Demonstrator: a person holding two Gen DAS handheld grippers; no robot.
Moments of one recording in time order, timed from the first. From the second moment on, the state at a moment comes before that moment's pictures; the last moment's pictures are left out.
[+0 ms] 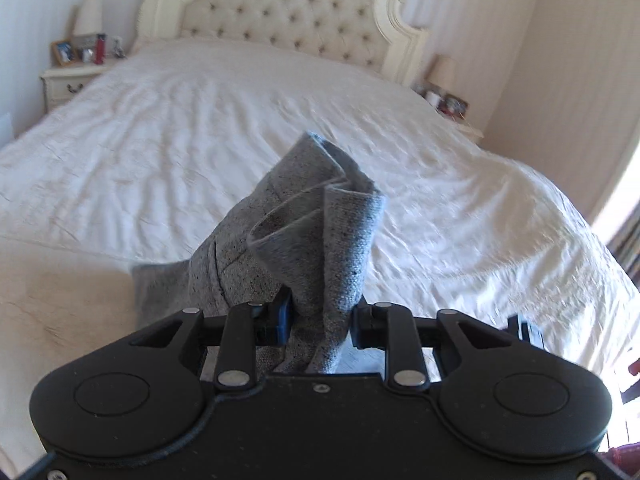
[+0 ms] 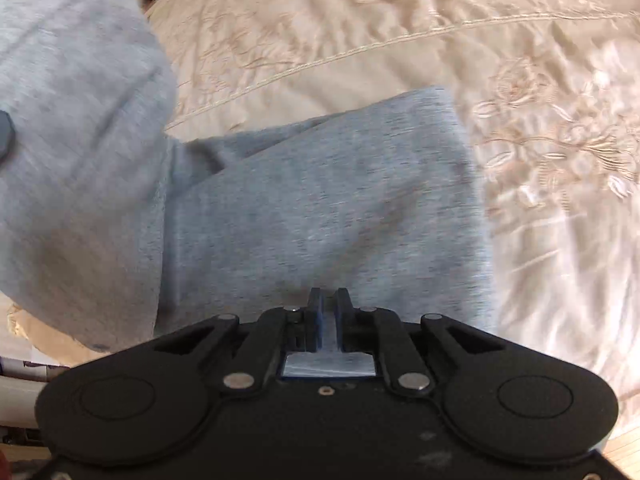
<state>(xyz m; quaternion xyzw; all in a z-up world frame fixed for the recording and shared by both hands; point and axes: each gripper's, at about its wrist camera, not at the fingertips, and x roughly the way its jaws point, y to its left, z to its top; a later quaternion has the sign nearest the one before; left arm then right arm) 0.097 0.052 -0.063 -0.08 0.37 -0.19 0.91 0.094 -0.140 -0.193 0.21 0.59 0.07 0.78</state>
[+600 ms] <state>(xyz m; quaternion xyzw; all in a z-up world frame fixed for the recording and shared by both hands) 0.115 0.063 -0.148 -0.07 0.51 -0.08 0.85 0.091 -0.208 -0.189 0.20 0.60 0.07 0.77</state>
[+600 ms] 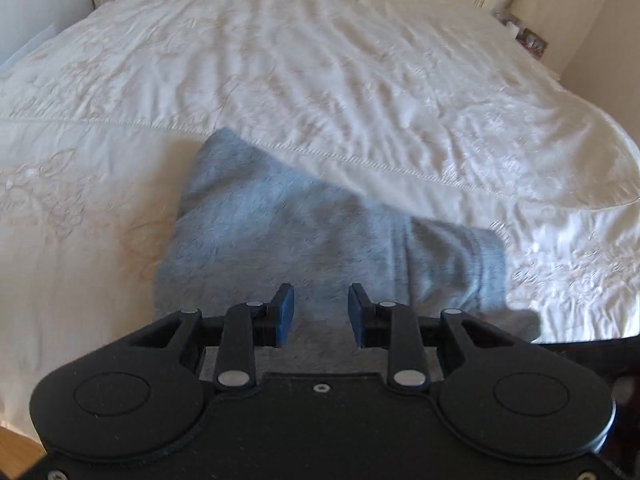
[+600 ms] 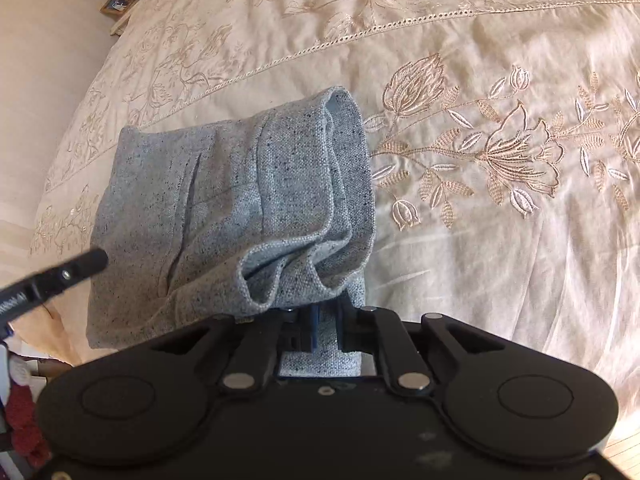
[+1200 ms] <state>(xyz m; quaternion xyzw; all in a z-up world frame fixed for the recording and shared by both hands) 0.080 0.103 -0.154 -0.04 0.54 -0.09 0.83 0.086 -0.193 -0.130 0.11 0.51 0.04 0.85</state>
